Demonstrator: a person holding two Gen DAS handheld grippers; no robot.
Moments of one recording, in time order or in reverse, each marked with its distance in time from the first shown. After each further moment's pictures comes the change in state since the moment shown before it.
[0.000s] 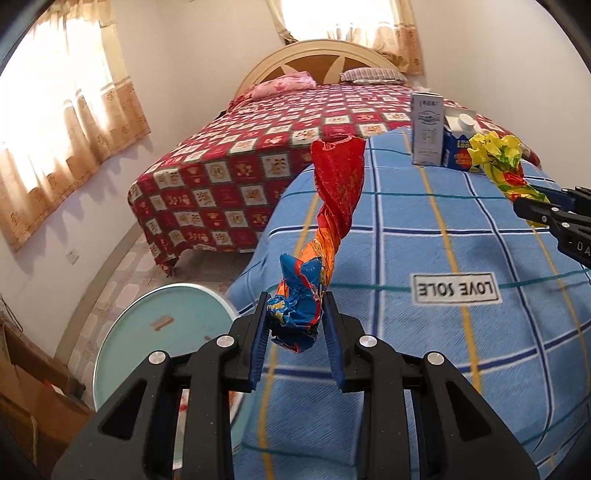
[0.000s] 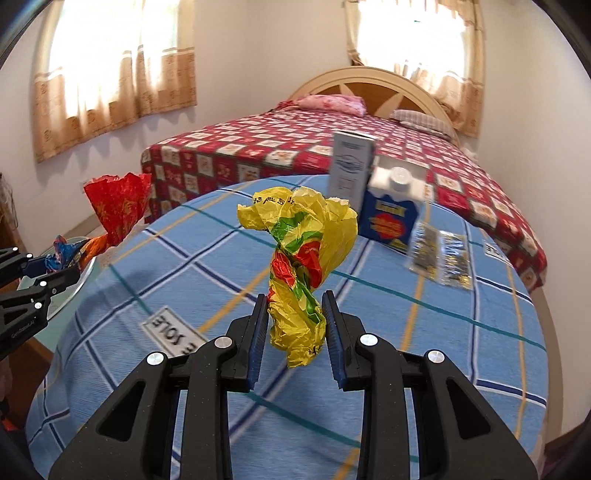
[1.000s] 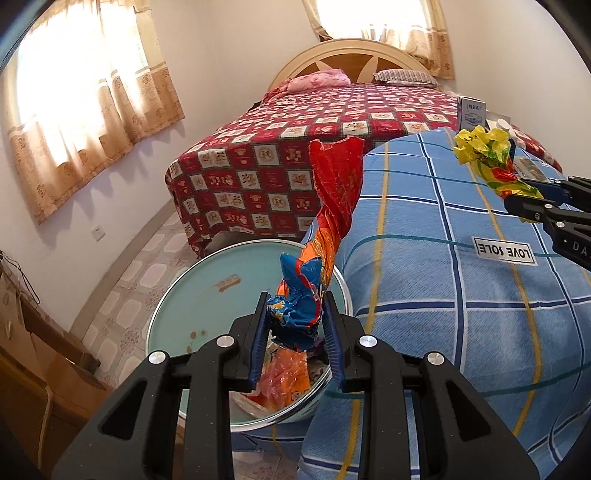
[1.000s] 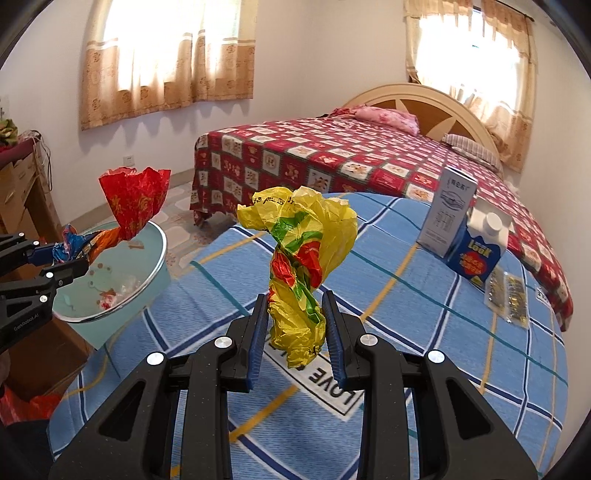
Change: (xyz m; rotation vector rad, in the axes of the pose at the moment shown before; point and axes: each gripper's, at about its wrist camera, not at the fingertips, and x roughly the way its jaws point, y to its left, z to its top) left arm -0.028 0.070 -0.043 -0.066 0.012 0.084; right arm 0.004 0.098 0.012 -0.144 -0.014 0.116
